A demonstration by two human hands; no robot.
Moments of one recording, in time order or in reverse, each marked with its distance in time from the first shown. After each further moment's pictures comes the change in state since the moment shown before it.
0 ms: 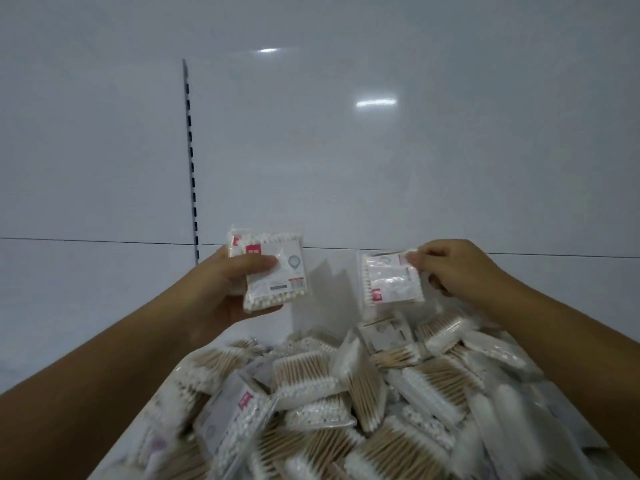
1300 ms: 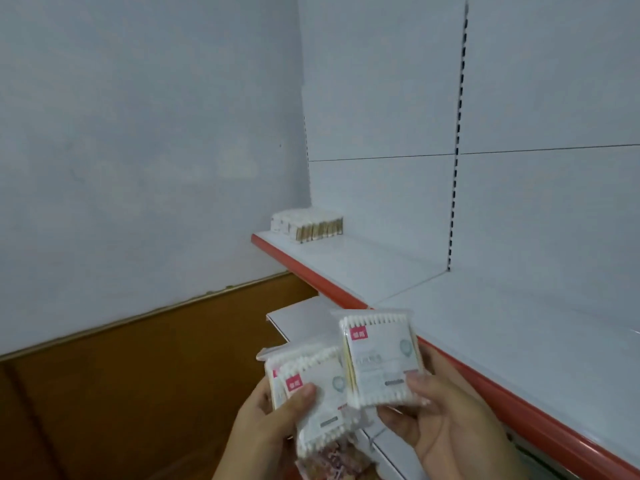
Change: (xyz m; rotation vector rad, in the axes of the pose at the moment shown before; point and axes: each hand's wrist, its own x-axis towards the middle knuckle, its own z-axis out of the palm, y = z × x) left_hand -0.389 -0.004 -0.648 -0.172 0.926 -0.109; right_hand -0.295 -0.392 0.730 1.338 -1.017 0.633
